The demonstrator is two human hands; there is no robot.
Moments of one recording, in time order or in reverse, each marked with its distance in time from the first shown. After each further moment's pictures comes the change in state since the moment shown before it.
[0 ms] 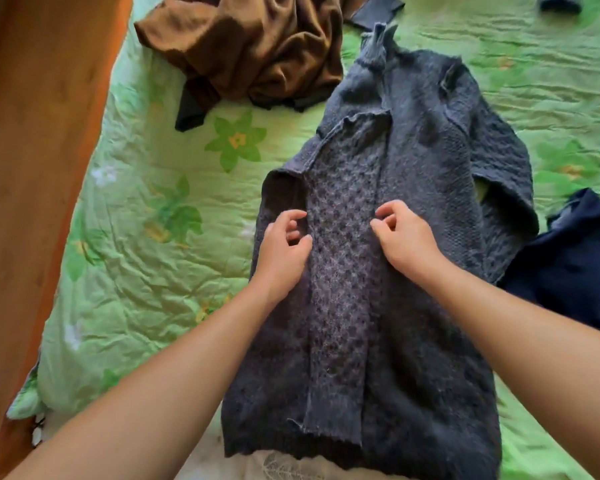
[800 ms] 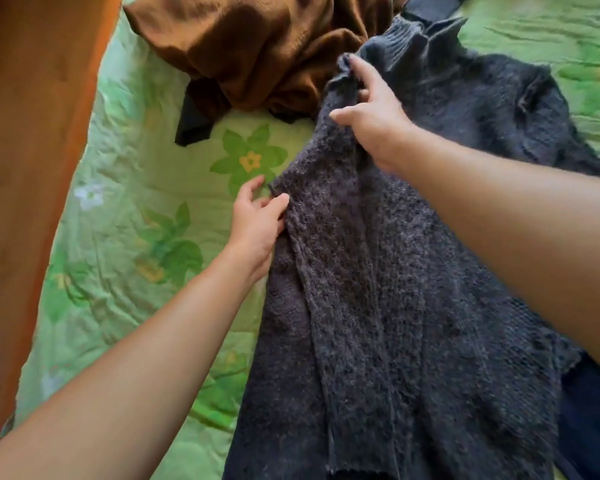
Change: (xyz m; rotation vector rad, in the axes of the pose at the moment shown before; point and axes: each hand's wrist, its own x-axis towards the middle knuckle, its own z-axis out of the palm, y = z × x) left_hand 0.138 0.019 -0.046 -0.597 0.220 -0.306; right_hand 0.203 -0.162 0.015 0.437 -0.097 -0.191
